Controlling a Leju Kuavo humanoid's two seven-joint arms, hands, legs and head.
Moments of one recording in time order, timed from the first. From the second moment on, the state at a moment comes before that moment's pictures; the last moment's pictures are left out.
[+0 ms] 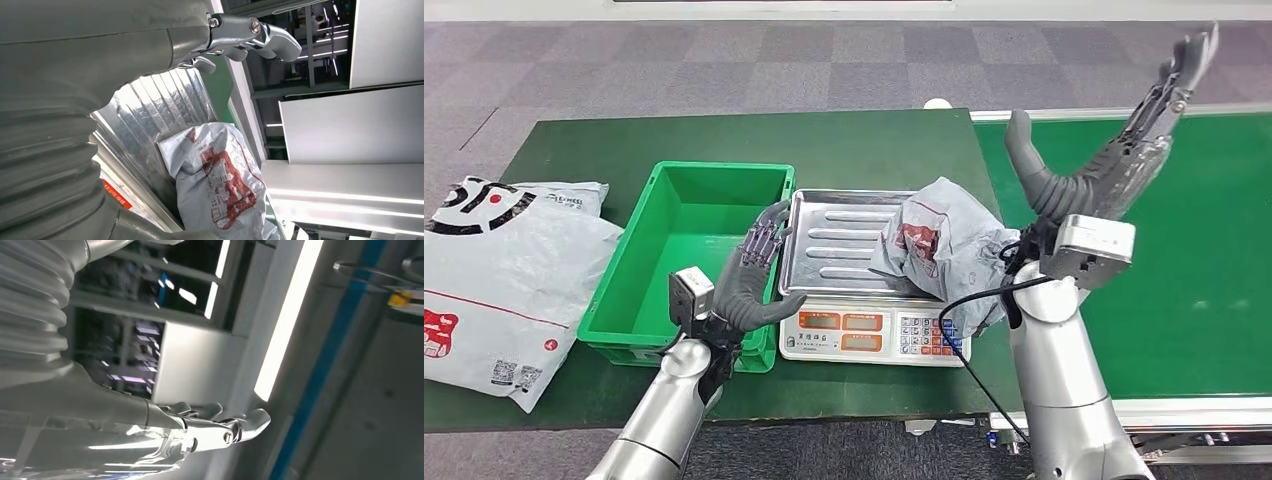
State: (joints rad) left arm -0.41 -0.17 -0.22 -0.95 0.00 -0.32 -0.70; right arm -0.55 0.13 0.25 -1.49 0.20 -0.65 -0.70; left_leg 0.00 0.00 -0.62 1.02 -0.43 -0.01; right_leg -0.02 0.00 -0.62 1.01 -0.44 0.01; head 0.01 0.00
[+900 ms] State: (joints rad) left arm -0.39 -0.17 -0.19 -0.95 -0.01 -0.30 -0.70; right arm -0.39 -0.02 -0.38 -1.04 0.50 -0.58 -0.36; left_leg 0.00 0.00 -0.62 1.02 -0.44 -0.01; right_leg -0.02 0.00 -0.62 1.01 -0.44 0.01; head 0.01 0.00
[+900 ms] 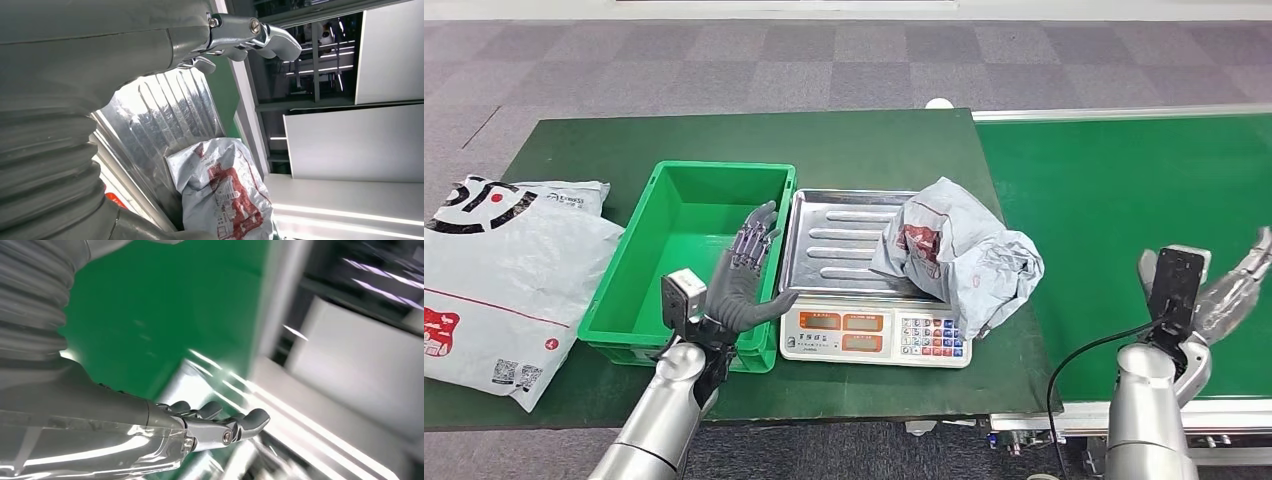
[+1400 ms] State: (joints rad) left arm -0.41 -0.18 -0.19 -0.93 -0.02 -0.31 -0.70; right arm -0.28 0.02 -0.19 -1.23 0.20 0.35 -0.56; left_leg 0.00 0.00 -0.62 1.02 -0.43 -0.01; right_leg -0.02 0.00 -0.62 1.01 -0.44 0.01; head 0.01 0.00
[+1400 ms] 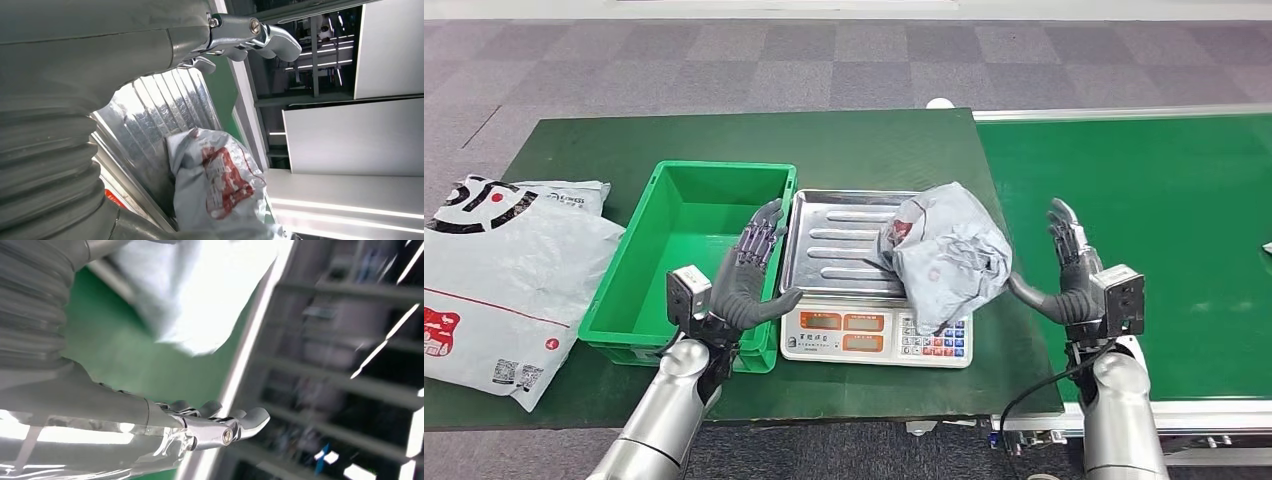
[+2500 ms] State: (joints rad) left arm -0.40 -0.18 -0.19 -0.94 -0.03 -0.30 -0.70; right arm -0.27 0.03 0.00 -1.14 0.13 0.42 -0.34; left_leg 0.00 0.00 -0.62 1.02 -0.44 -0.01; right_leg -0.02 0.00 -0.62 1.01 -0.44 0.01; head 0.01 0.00
